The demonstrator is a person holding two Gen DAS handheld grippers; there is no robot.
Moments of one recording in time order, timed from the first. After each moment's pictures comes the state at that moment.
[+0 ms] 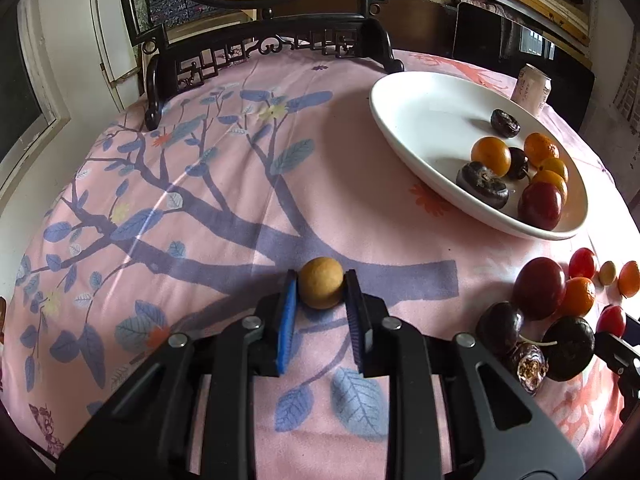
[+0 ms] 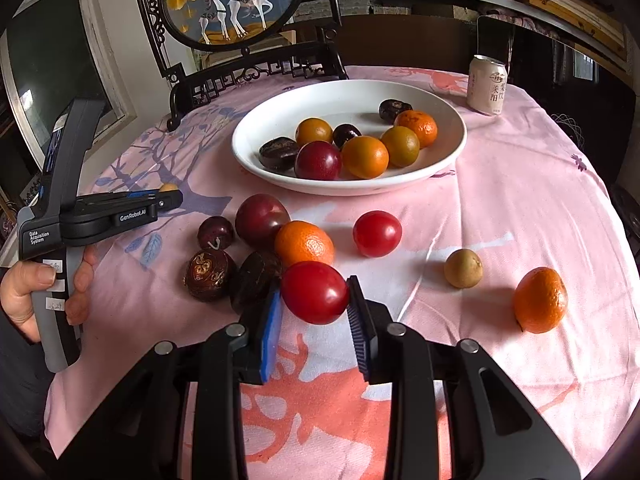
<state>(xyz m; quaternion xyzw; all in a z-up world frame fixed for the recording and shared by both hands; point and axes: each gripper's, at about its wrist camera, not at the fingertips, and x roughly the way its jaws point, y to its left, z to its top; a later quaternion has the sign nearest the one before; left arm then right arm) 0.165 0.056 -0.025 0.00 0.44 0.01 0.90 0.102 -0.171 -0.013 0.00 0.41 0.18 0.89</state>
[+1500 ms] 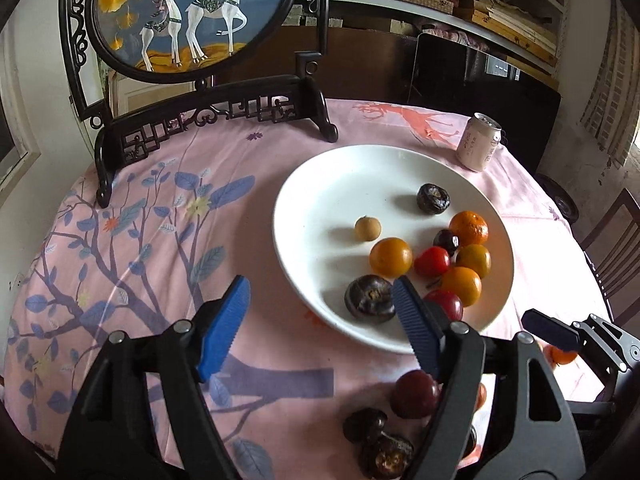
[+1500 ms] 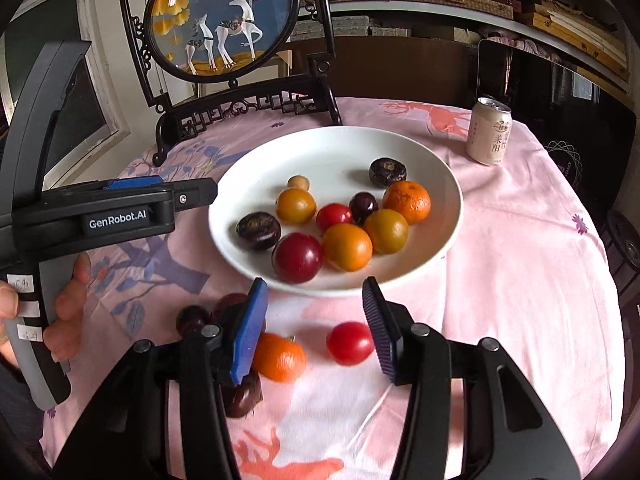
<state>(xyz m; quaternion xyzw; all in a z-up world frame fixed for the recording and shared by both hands) 0.200 -0.003 0.038 -0.01 0.39 -0.05 0.92 0.154 -0.171 0.016 -0.01 0.39 0.18 0.90</state>
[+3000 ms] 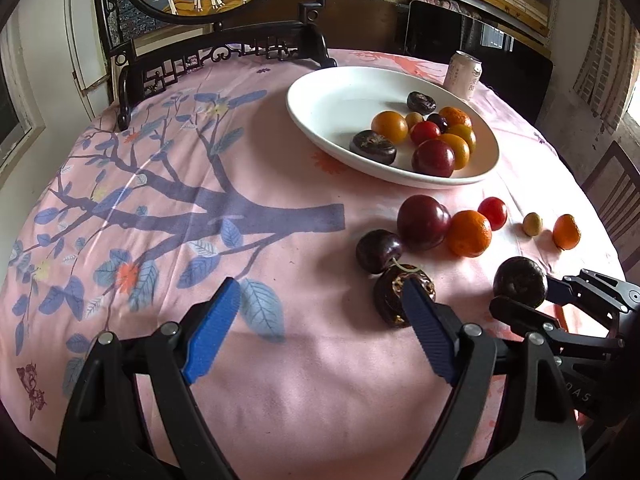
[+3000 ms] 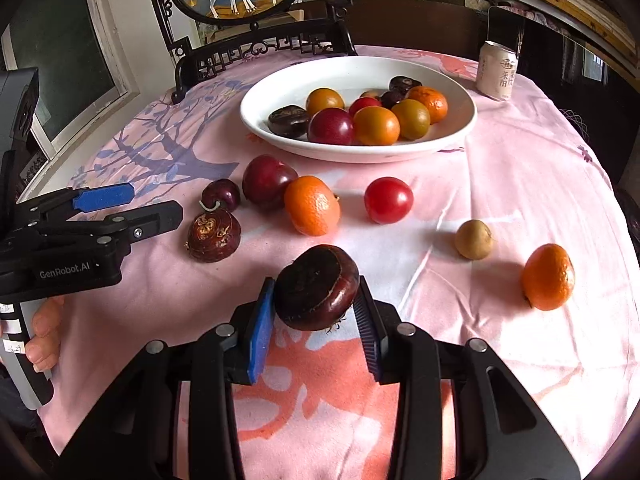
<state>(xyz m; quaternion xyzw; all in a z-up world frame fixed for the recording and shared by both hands) 0.104 0.009 -0.008 0.00 0.44 -0.05 0.90 0.094 -0.167 -0.023 -0.02 0.45 0.19 0.87</state>
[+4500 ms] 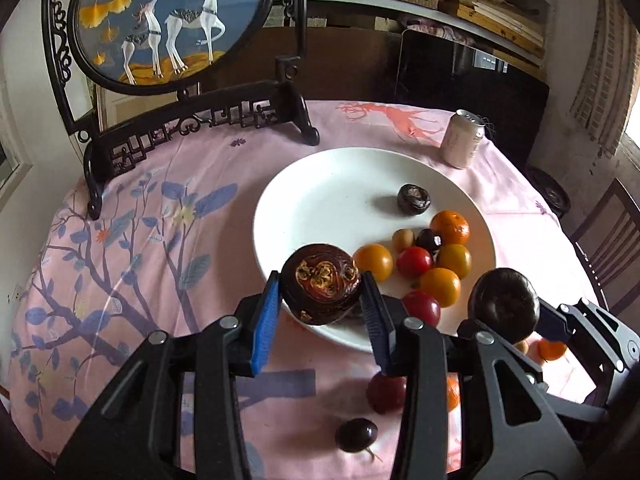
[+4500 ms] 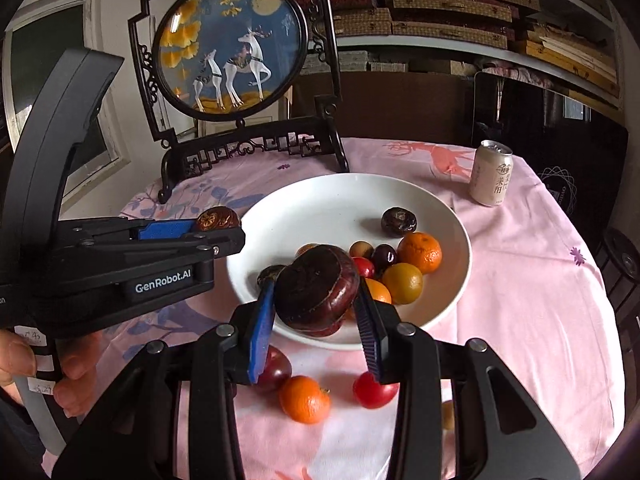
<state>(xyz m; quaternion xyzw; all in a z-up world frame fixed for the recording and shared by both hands) 0.216 -0.017 0.044 0.00 0.40 -0.06 0.91 0.168 -0.149 0.035 0.00 0.34 0.16 0.93</state>
